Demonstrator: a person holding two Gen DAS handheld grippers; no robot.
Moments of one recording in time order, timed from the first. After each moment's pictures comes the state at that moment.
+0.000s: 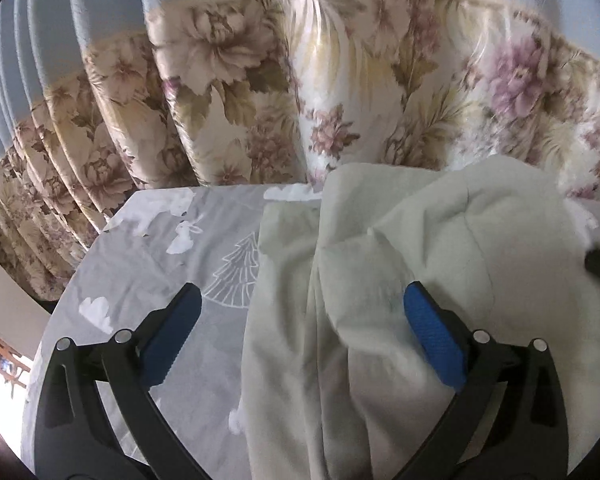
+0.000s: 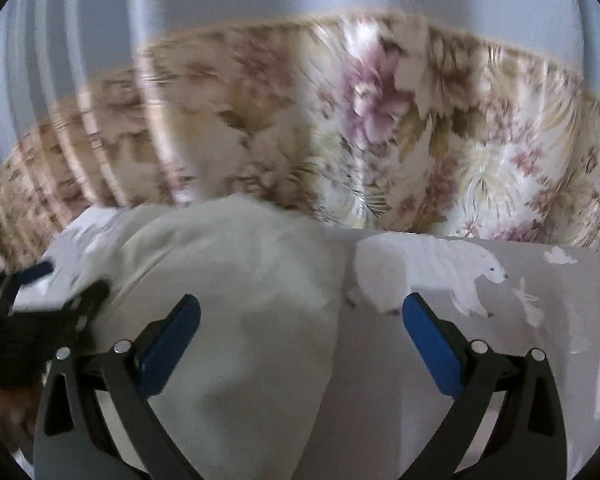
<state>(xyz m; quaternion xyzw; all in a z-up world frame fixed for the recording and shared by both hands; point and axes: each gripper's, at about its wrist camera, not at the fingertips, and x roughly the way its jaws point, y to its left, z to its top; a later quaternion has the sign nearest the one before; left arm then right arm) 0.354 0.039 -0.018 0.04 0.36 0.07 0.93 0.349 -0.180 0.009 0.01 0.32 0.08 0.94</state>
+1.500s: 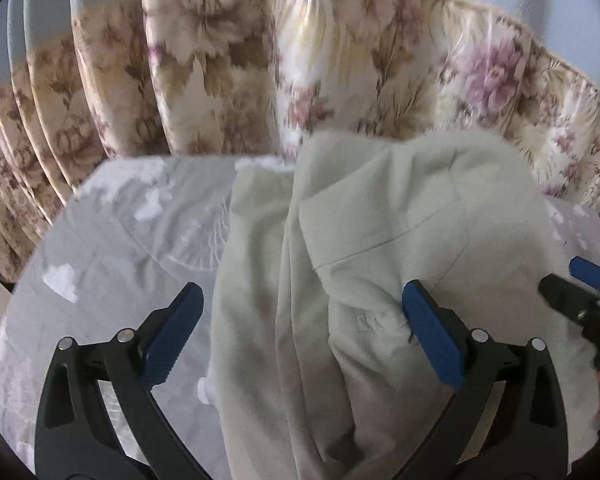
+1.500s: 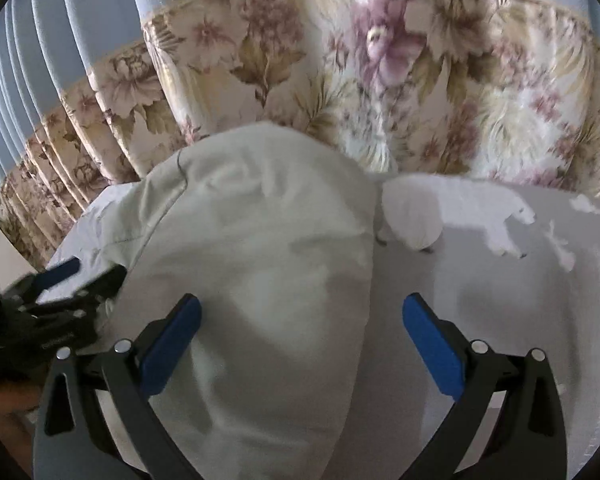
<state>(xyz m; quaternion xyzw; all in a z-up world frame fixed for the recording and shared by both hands) 0.347 0.052 -0.045 -0.01 0.39 0.01 0.92 0.353 -0.179 -0.022 0.07 0.39 0.11 0.91</state>
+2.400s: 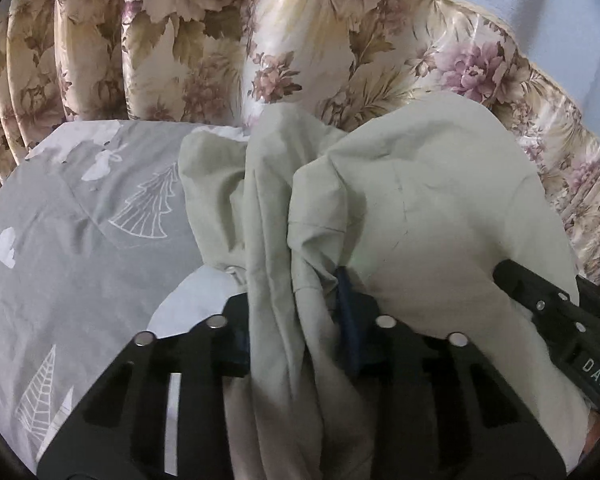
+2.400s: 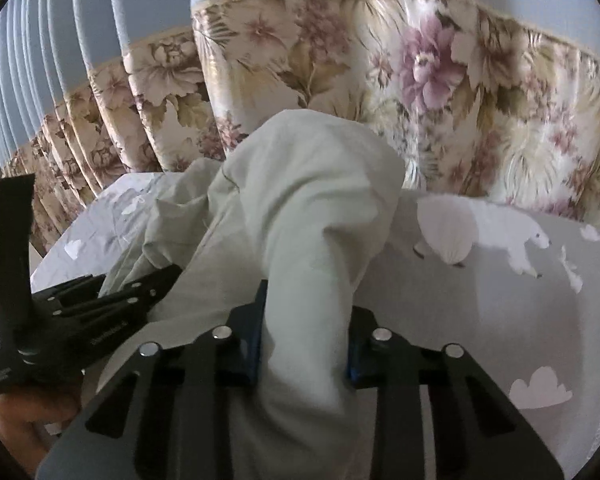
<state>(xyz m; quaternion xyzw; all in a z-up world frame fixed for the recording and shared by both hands) 0.341 0.050 -0.063 -0.08 0.39 -0.06 0.92 0.332 -0.142 -0.018 0.02 0.35 0.13 0.93</state>
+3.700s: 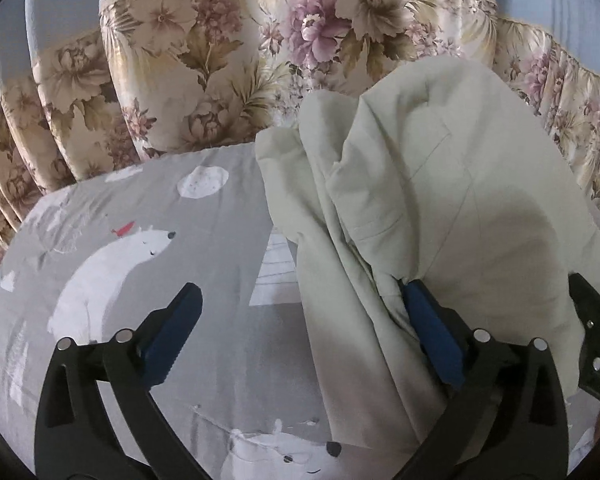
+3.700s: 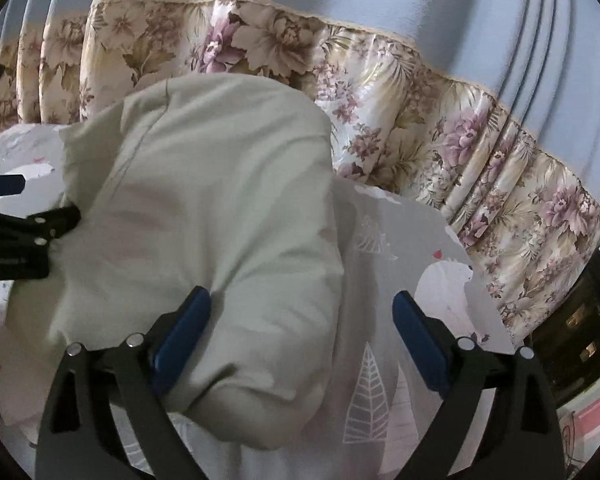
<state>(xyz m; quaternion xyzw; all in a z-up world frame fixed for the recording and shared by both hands) 0.294 -0.134 -0.049 0.06 0.37 -0.06 0.93 0.226 -0.320 -0.055 -0.11 0.30 -0.08 0.94</state>
